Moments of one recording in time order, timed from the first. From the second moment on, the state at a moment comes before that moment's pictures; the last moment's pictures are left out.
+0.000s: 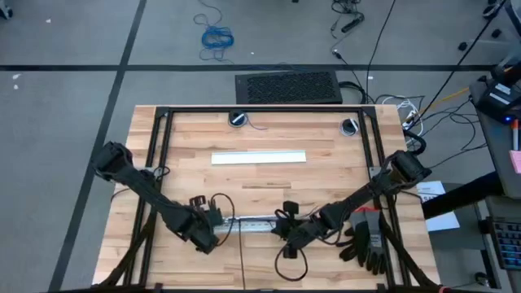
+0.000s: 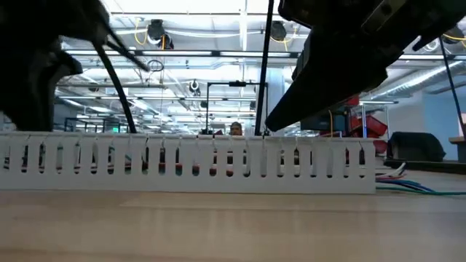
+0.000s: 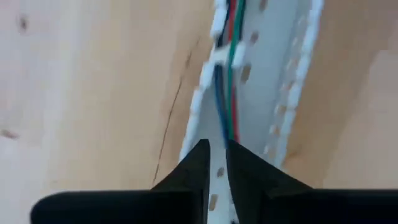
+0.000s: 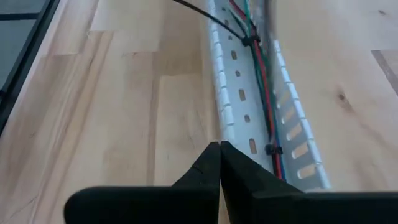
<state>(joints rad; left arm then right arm) -0.64 1.60 1.01 -0.80 -0.27 -0.90 0.52 1.84 1.02 0.03 0.38 0.45</state>
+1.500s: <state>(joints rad) -0.61 1.72 1.09 -0.78 -0.21 -0.85 0.51 1.84 1.02 0.03 0.33 0.47</state>
